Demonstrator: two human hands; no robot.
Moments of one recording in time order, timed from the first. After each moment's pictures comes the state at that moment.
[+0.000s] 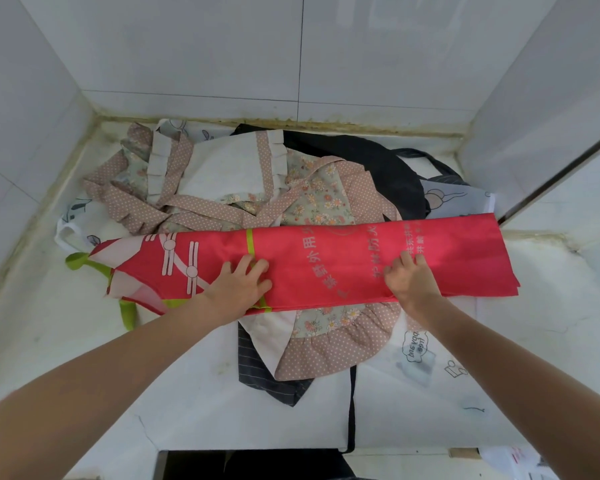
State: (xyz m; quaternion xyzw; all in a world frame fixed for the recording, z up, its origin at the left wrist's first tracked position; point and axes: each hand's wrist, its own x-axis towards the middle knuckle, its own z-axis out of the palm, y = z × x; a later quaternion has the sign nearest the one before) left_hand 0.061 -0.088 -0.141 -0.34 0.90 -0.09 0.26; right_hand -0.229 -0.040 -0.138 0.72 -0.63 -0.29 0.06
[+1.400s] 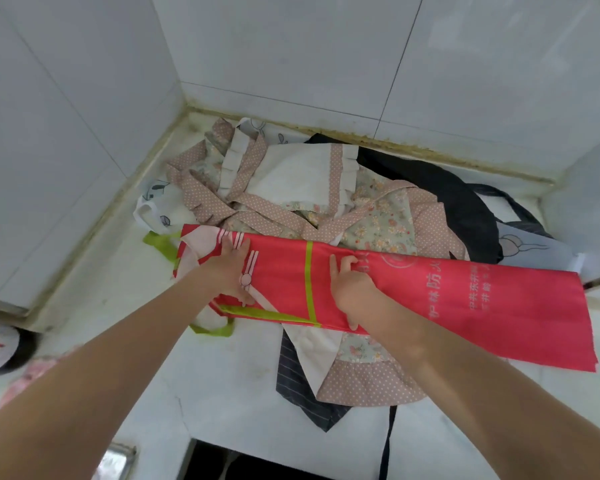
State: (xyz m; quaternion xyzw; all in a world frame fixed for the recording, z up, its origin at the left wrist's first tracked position) left_hand 0.153 -0.133 -0.142 -0.63 0.68 0.27 0.25; right_hand -0.062 -0.115 -0.132 0.70 -0.58 -0.39 -0.13
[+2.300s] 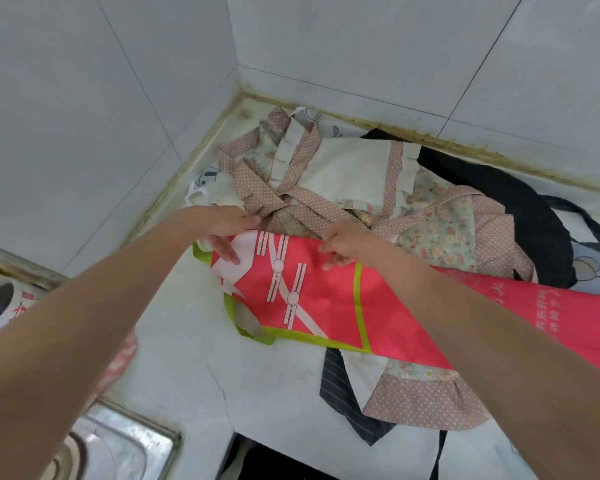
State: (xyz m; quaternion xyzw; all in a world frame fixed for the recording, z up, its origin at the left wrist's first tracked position) left_hand 0.233 -0.167 -0.089 -0.71 0.52 0.46 0.06; right_hand 0.015 -0.181 -0.110 0.58 -0.61 -0.01 -0.54
